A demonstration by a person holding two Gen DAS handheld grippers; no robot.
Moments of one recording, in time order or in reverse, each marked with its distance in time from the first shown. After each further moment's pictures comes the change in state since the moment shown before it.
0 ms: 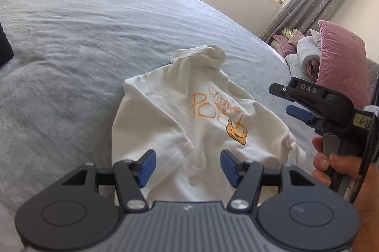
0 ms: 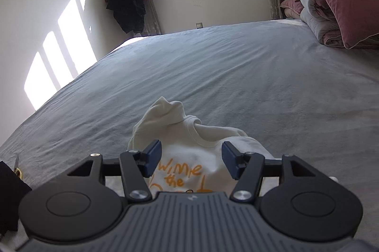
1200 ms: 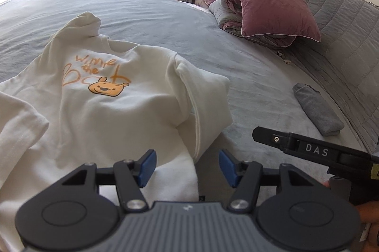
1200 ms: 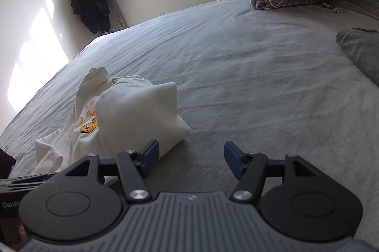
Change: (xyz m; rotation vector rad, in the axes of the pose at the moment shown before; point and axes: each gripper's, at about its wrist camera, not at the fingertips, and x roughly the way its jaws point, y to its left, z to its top) left arm 0.054 -0.127 -0.078 0.398 0.083 -0.201; right arm -0.087 -0.146 -0.105 0.151 0.038 -0.070
